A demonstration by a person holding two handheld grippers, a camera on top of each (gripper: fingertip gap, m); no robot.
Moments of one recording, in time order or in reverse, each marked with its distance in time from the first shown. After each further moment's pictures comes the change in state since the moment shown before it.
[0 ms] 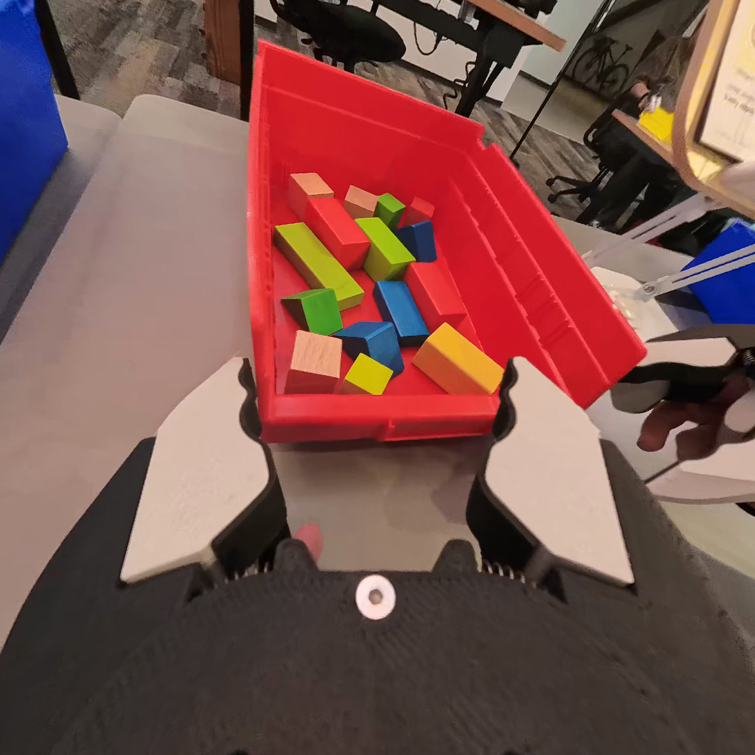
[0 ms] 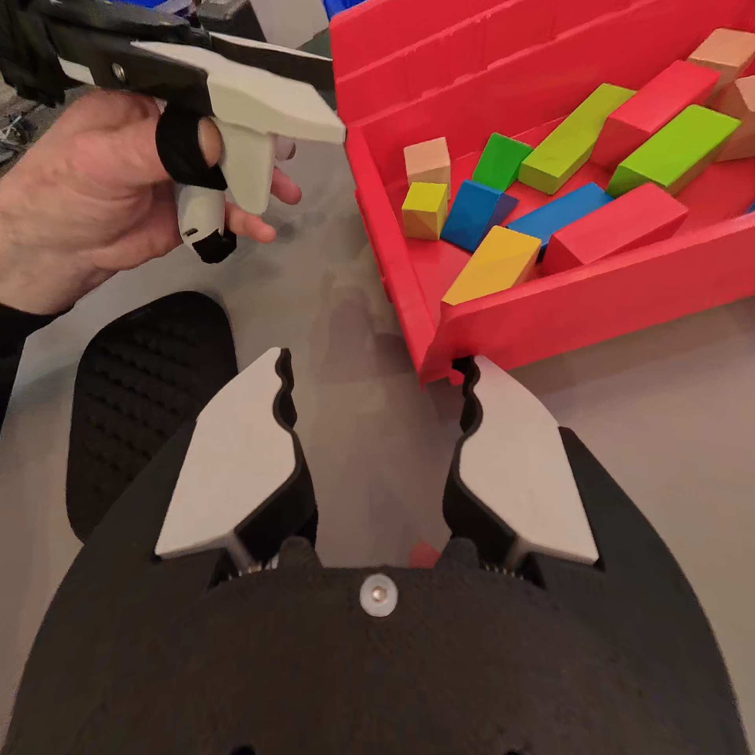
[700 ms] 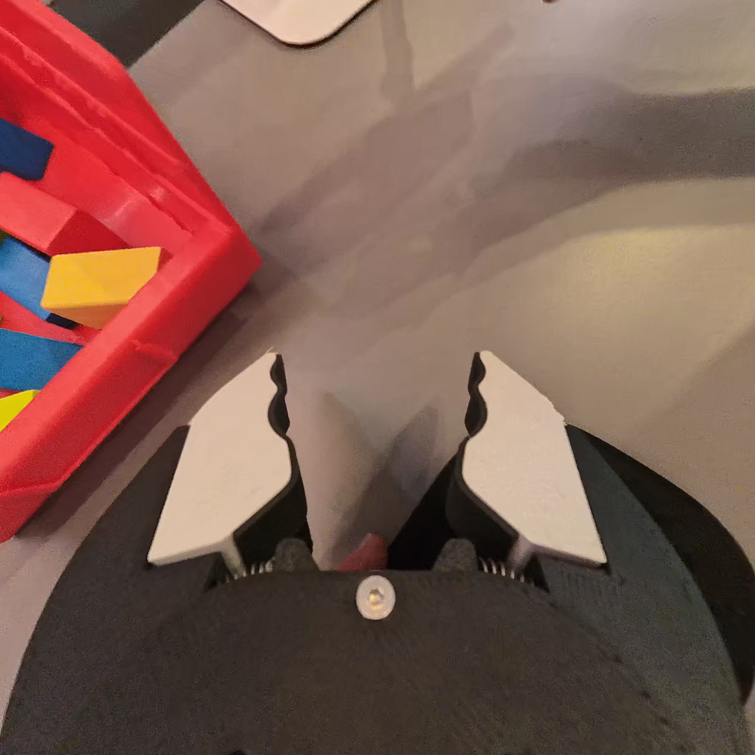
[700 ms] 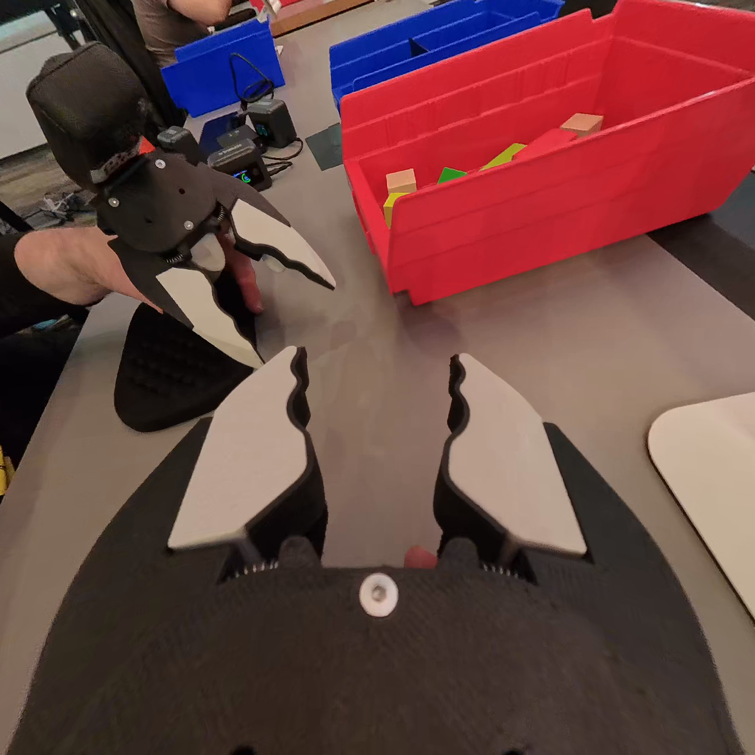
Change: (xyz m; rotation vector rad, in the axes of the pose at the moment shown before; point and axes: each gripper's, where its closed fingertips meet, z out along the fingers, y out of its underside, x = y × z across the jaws) left arm 0.138 0.127 -0.018 -0.430 0.349 0.733; right arm 0.012 0.038 -0.108 0.195 -0.002 -0.034
